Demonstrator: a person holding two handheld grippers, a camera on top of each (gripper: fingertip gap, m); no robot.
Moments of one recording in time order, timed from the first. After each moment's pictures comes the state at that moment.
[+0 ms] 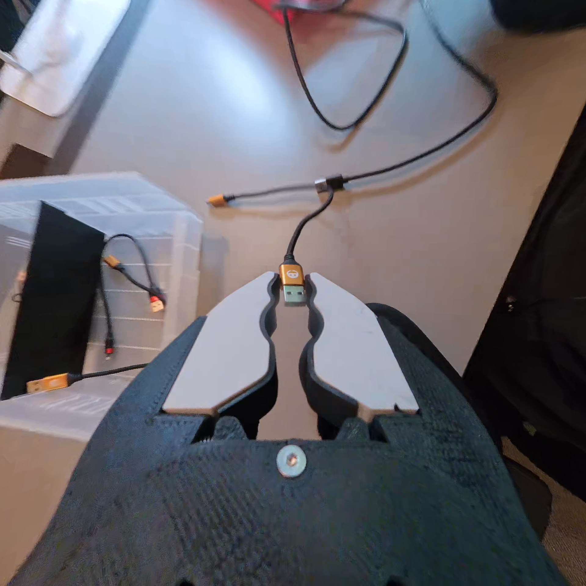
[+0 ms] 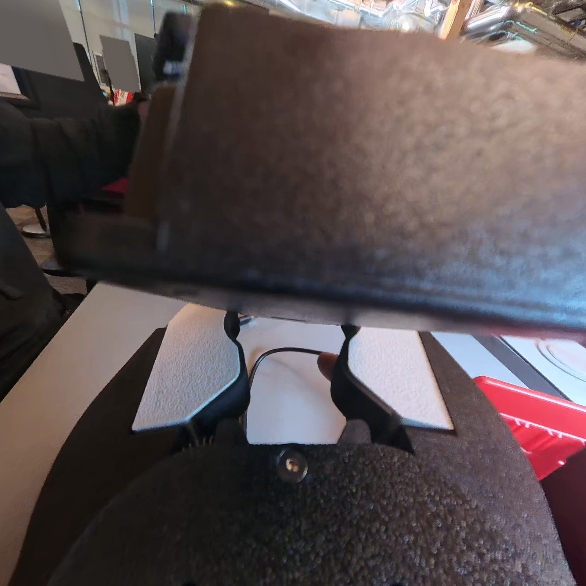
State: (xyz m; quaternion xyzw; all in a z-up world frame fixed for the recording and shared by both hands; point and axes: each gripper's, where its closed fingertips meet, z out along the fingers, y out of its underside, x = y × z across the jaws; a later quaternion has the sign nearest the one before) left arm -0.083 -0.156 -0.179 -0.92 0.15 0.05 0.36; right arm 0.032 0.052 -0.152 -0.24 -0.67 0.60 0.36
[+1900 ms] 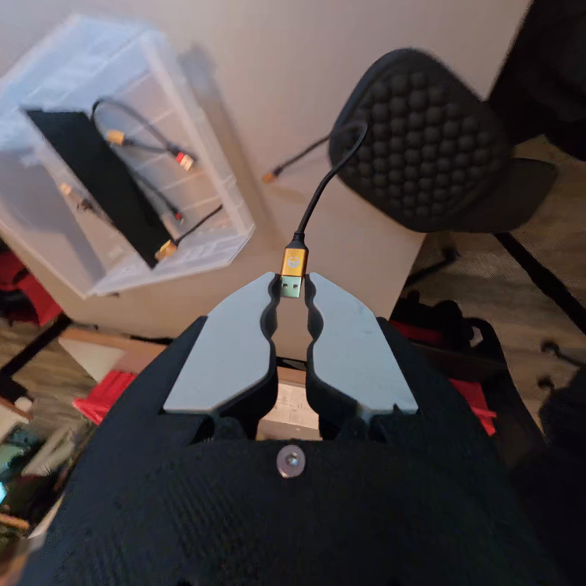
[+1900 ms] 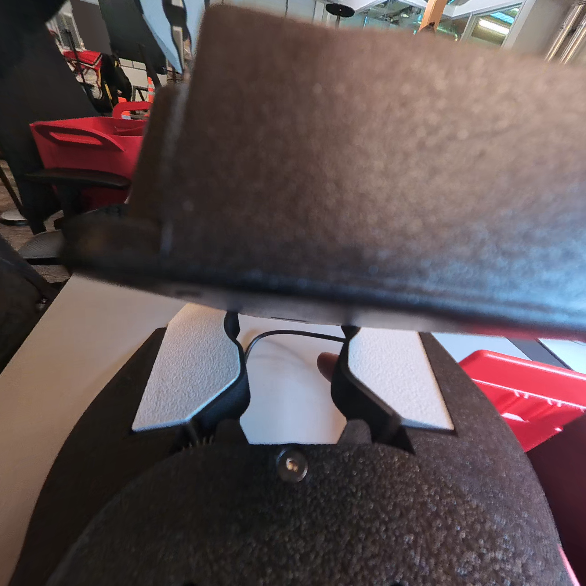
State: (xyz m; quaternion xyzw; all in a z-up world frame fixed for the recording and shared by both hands) left arm -0.126 -0.229 -0.095 -0.94 0.32 0.11 -0.04; right arm 0.021 0.058 -0.169 -0.28 -0.69 0.57 0.35
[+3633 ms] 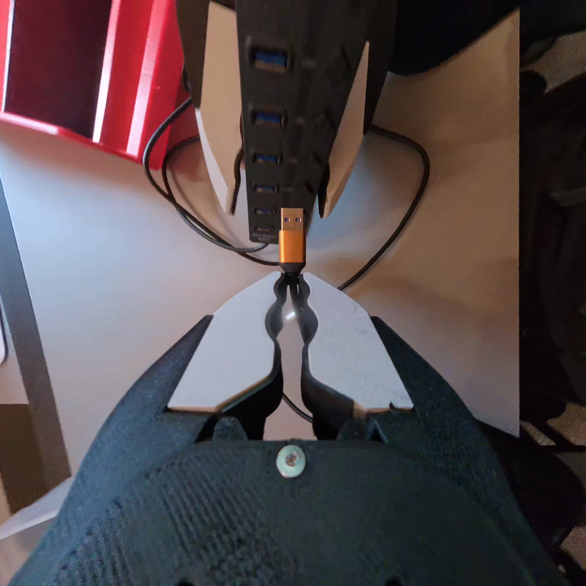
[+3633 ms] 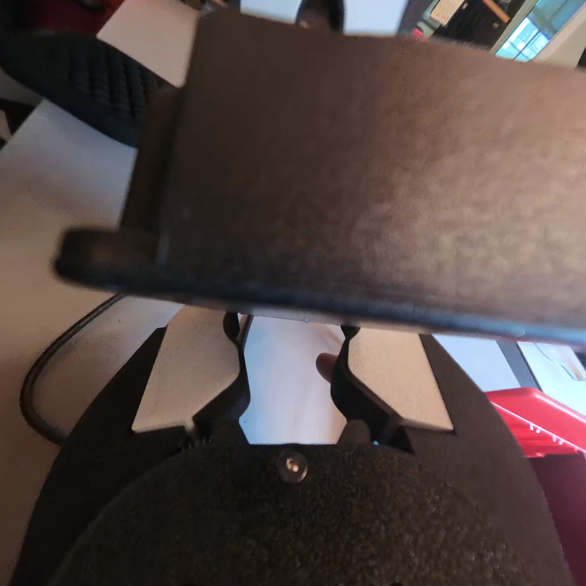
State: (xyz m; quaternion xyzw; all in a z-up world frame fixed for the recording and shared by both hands) left arm 0.004 -0.005 -0.192 -0.89 0.40 -0.01 0.23; right arm 0.015 0.029 -0.222 -0.22 -0.80 0.42 0.37
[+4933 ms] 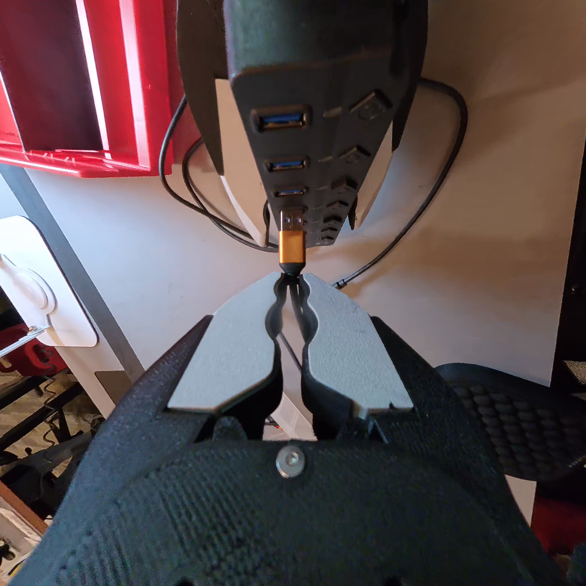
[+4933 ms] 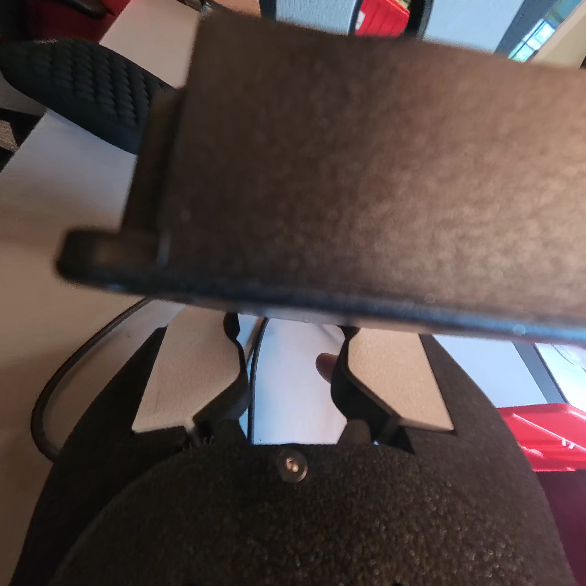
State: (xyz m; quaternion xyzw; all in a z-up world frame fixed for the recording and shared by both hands) left arm 0.008 0.013 -0.183 -0.87 0.46 0.08 0.12; right arm 0.013 0.016 -0.226 -0.23 -0.80 0.43 0.36
